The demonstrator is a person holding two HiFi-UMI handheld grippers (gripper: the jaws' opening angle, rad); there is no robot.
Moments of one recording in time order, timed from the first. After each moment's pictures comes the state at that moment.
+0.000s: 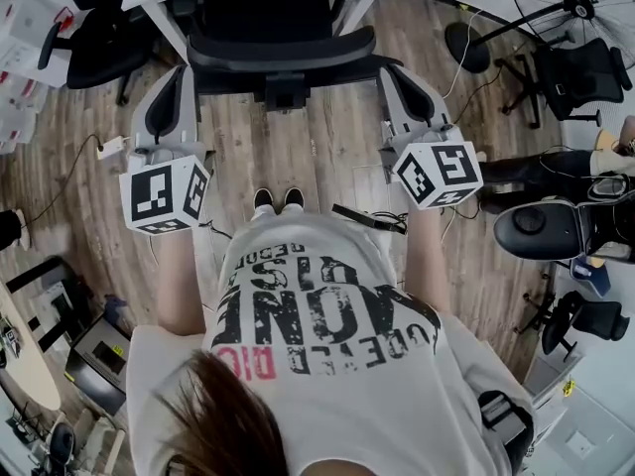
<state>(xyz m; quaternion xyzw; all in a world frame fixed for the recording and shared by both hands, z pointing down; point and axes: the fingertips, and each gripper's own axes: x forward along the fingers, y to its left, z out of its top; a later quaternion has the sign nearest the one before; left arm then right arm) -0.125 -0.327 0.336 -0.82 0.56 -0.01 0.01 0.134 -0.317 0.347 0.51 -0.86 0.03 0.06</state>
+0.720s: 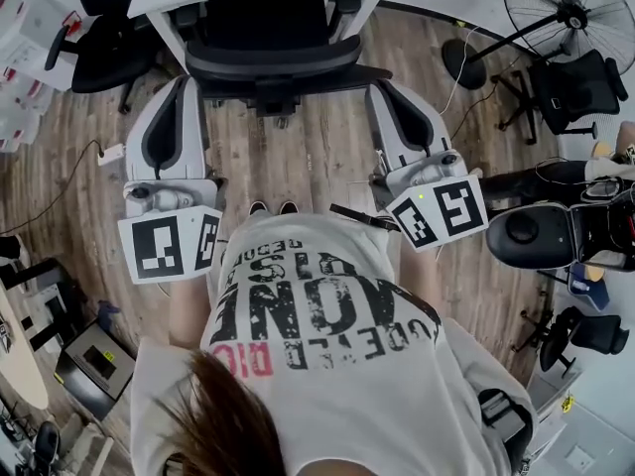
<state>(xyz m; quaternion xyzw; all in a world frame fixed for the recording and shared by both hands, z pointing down) -0.087 -0.265 0.256 -0.81 0.57 0.06 0.07 0.114 -0.265 0.279 0.47 -0.88 -0.01 0.00</state>
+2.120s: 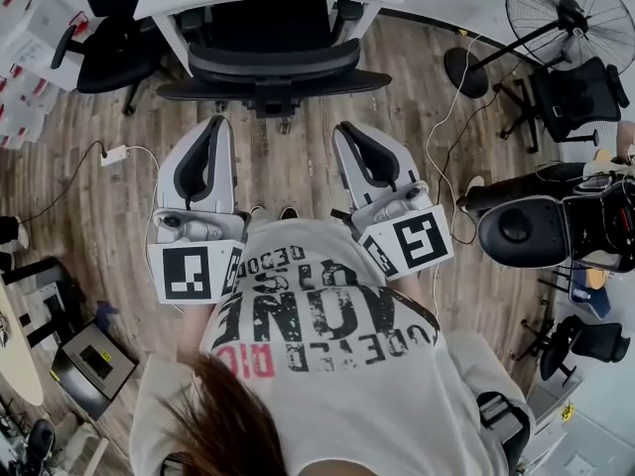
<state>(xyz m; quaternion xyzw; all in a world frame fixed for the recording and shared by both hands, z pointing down) -0.052 -0.222 0.284 -0.83 0.55 0.04 0.06 0.085 -0.219 0.316 0.44 -0.90 0.00 0.04</state>
